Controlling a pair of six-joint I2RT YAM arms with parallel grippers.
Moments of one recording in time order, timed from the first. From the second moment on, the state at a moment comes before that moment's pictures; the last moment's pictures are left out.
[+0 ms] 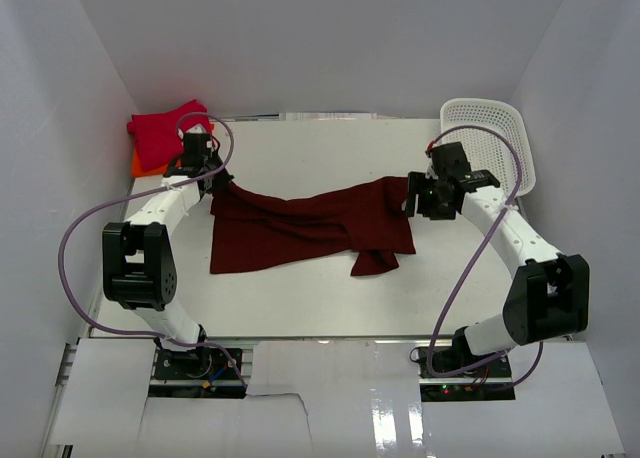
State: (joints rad) left arm -0.06 1.67 1.20 -0.28 -0.07 -0.50; right arm 0.26 1.46 1.21 -0.72 -0.01 0.24
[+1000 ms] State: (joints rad) left arm -0.05 1.68 1.23 -0.27 -0.04 -0.51; right arm 0.19 1.53 0.83 -0.49 -0.26 0.37
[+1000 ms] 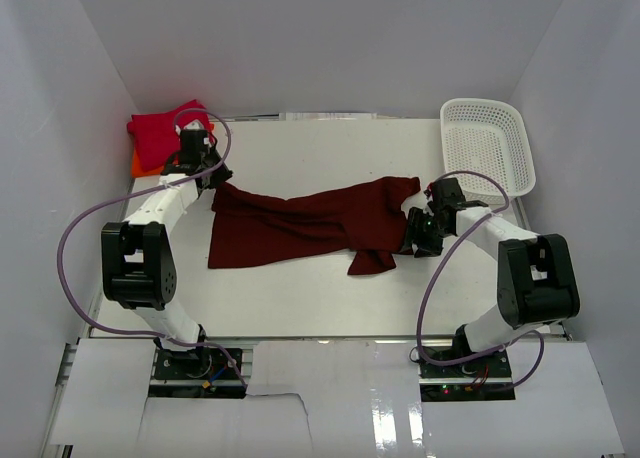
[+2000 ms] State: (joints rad) left arm -0.01 1.62 1.24 -0.27 -0.04 -0.49; right arm 0.16 1.61 0.84 -0.36 -0.33 0.41
